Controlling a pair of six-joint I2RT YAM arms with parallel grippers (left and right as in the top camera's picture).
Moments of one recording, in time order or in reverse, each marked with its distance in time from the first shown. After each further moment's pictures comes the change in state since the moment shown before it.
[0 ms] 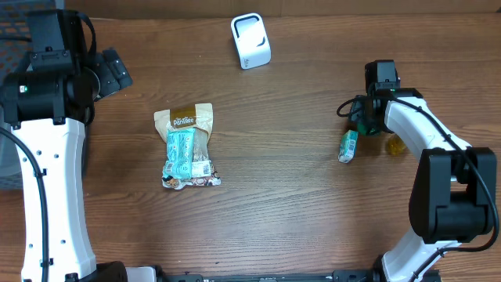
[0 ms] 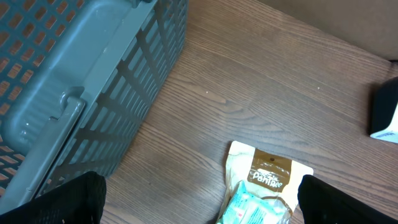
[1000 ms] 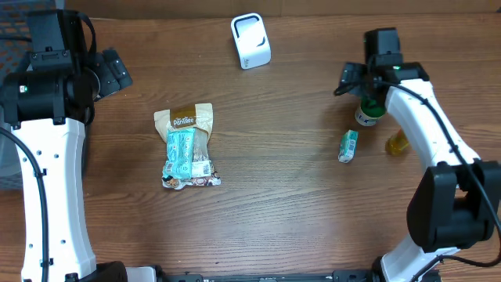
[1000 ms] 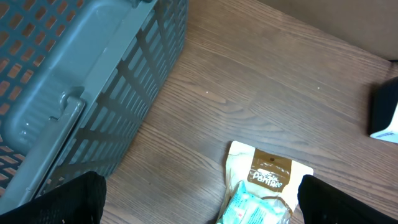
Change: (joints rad) left arm 0.000 0.000 0.000 0.000 0.000 0.000; right arm 0.082 -0.047 0.242 -0.121 0.003 -0.045
